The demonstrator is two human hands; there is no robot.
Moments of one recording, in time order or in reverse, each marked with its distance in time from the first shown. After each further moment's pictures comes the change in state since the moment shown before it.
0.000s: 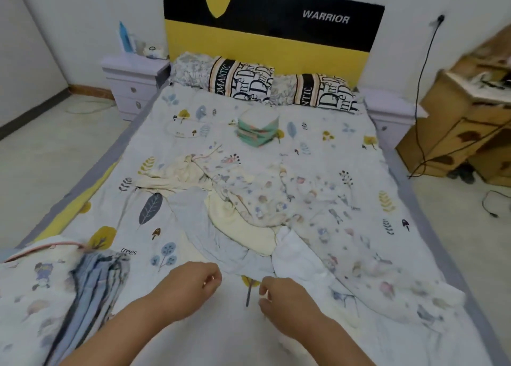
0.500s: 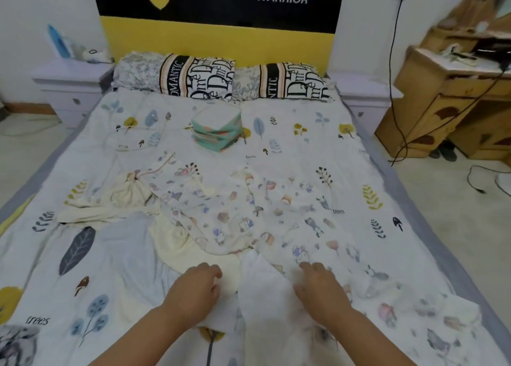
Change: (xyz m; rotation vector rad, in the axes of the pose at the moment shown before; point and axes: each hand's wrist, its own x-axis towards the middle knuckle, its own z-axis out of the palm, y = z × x) left_hand 0.195 0.025 0.077 0.157 0.049 -0.024; right_hand 0.111 0.193 -0.018 -0.021 0.162 0.349
